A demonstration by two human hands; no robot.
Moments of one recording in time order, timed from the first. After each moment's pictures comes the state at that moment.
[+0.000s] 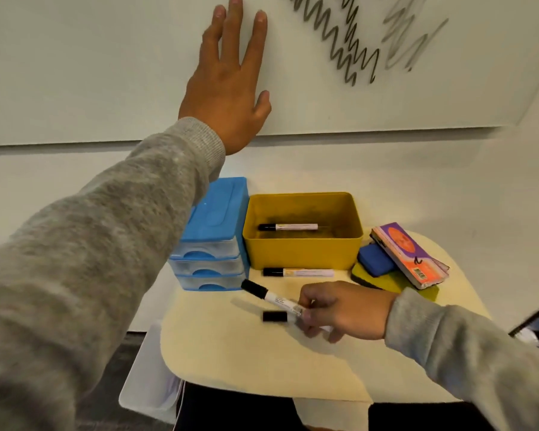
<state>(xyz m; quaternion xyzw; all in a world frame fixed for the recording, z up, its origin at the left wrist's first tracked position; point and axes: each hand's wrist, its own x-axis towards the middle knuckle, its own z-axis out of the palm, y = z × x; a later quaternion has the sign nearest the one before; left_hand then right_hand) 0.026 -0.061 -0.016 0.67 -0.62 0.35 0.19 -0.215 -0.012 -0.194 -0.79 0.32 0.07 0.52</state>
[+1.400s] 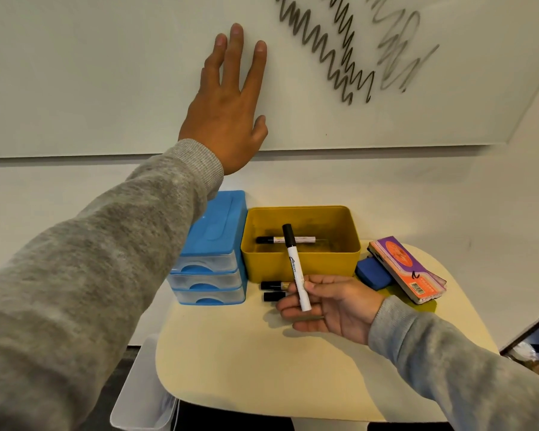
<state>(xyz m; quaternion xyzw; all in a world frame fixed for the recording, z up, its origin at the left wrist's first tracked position) 0.029 -0.059 -0.019 0.67 -0.63 0.34 0.18 -0.206 -0.032 -0.208 -0.41 0.31 -0.12 0.85</state>
